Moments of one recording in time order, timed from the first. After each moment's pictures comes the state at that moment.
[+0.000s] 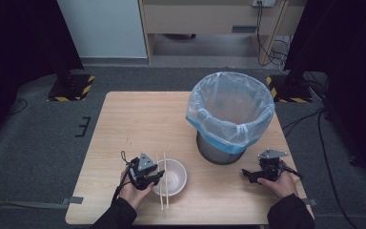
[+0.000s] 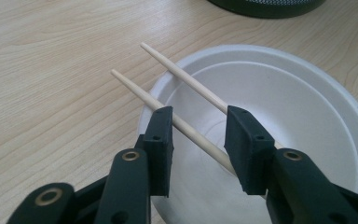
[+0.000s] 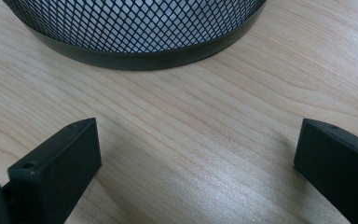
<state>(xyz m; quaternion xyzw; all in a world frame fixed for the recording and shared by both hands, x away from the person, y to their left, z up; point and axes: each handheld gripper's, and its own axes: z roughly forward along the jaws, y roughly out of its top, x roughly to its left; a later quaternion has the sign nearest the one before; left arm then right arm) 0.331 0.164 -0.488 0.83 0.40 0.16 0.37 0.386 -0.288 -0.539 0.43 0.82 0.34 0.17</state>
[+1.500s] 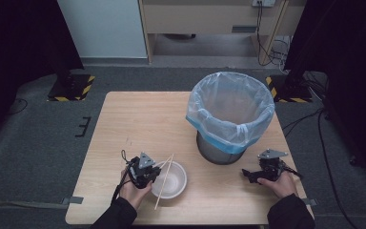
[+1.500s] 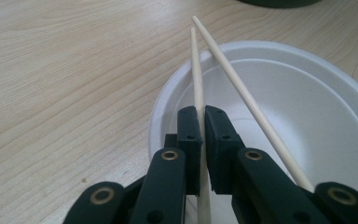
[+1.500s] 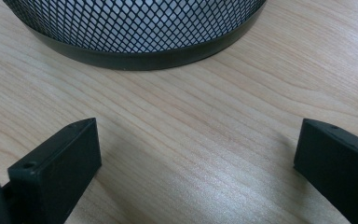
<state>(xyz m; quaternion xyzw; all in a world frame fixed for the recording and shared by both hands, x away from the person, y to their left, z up) 0.333 0.164 -0.486 0.83 0.41 0.15 0.34 0.386 -0.288 -0.539 0.43 0.82 0.34 0.17</state>
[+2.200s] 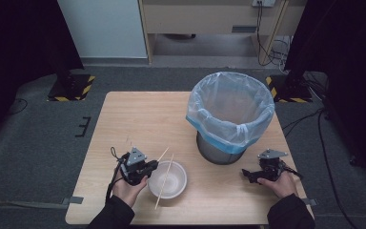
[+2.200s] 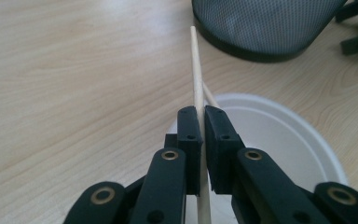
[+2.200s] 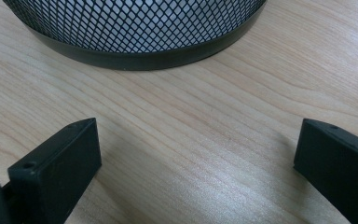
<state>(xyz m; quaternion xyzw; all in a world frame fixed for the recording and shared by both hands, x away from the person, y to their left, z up) 0.330 0.181 -0.456 0.79 0.41 0.16 0.42 0.386 -0.288 -0.539 0.43 0.82 0.34 0.17</state>
